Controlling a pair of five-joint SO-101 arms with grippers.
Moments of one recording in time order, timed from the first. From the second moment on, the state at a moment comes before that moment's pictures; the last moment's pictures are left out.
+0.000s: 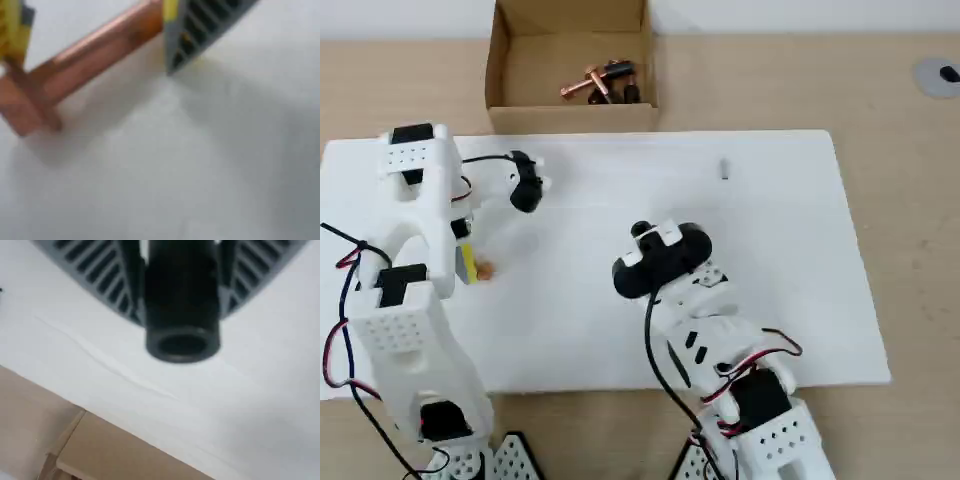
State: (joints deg) left arm -13.4 28.9 -8.7 89.5 -93.3; right arm -29.3 -93.4 87.0 36.3 4.9
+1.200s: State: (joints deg) left arm -6.8 21.1 -17.1 99.4 -93.3; right arm -29.3 -93.4 87.0 33.6 5.3
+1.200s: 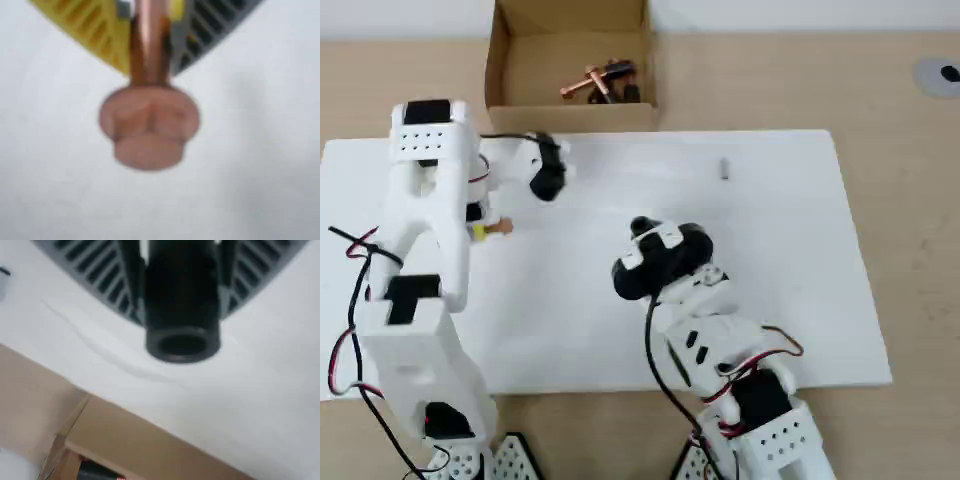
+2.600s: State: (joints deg) left arm 7.0 -51.9 25.1 60.5 17.9; right arm -47.8 -93.4 89.5 16.2 -6.2
